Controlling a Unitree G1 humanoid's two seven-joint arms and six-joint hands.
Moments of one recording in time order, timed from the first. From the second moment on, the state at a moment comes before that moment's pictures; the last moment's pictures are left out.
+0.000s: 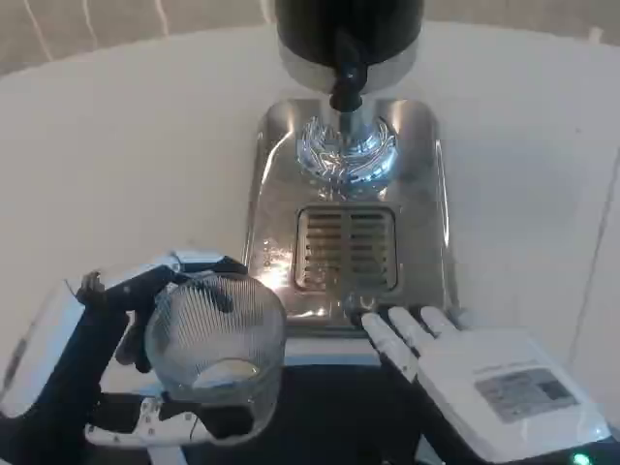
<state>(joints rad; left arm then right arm) -0.13 0.46 0.14 0.38 0.33 -1.14 0.13 0.23 -0.04 0.30 -1.00 -1.44 -0.02 0.81</state>
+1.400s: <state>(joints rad) -0.37 0.38 0.11 0.60 0.51 -1.00 0.31 0.30 0.04 0.28 -1.03 -1.47 -0.09 0.86</state>
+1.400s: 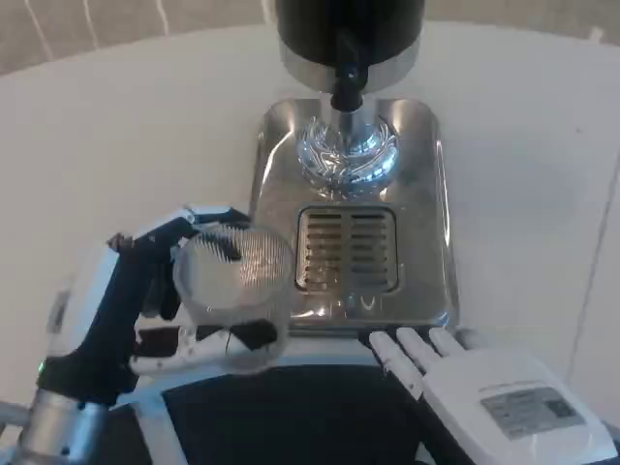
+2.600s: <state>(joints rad) -0.83 0.30 -0.15 1.15 0.59 -0.84 0.60 0.26 0.05 0.24 -1.03 -1.48 -0.07 0.95</state>
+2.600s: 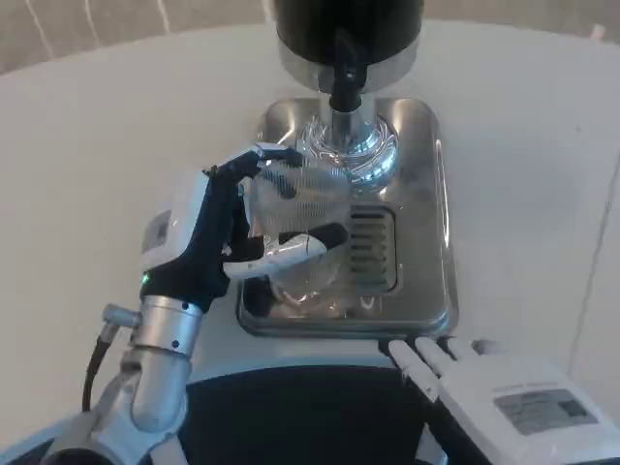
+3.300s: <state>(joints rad) -0.93 0.20 -0.20 1.22 0.58 -0.76 0.64 0.26 0.05 0.19 -1.03 -1.49 -0.06 0.97</state>
